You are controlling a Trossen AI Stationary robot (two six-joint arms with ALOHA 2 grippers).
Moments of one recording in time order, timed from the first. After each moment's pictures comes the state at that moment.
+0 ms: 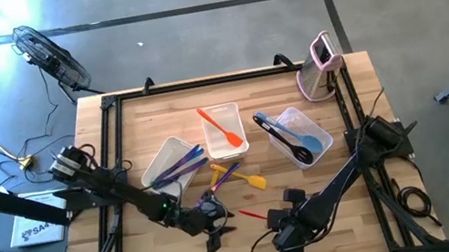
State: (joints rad) left arm -0.55 1.70 0.84 0.34 -0.32 -0.56; right arm 0.65 2.01 1.47 -0.89 0.19 0.92
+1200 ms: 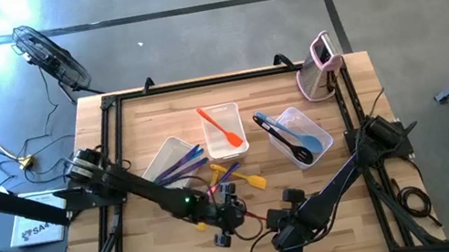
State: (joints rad) left arm -0.45 1.84 1.23 -0.20 -0.24 -0.08; right arm 0.65 2.00 1.47 -0.87 0.19 0.92
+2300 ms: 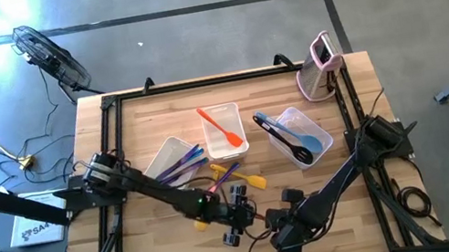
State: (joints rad) left arm -0.42 1.98 1.28 -0.09 -0.21 0.02; right arm 0.64 2.00 1.47 -0.86 0.18 0.92
